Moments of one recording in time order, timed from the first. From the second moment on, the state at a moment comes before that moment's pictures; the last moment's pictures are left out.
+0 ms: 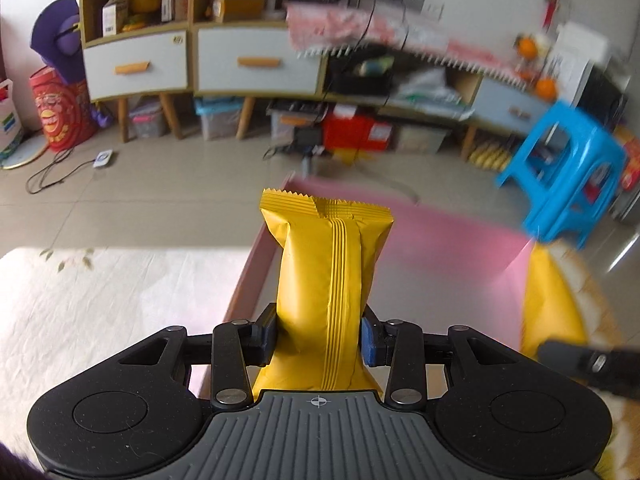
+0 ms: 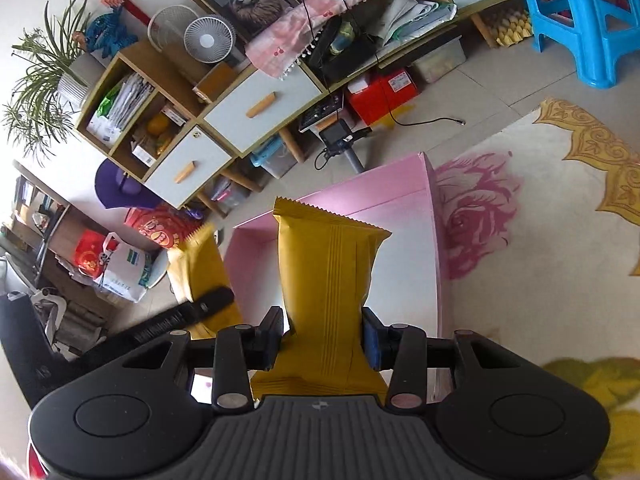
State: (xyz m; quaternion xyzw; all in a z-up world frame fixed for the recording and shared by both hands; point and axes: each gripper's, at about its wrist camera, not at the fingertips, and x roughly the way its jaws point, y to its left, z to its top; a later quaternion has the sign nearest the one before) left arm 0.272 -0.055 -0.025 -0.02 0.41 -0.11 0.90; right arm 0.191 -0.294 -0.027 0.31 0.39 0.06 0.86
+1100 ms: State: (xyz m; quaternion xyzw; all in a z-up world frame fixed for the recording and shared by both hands) left arm 0.190 -0.014 -0.001 -0.01 0.43 -0.12 0.90; right arm 0.165 -0.257 -0.011 0.19 0.39 0.05 0.90
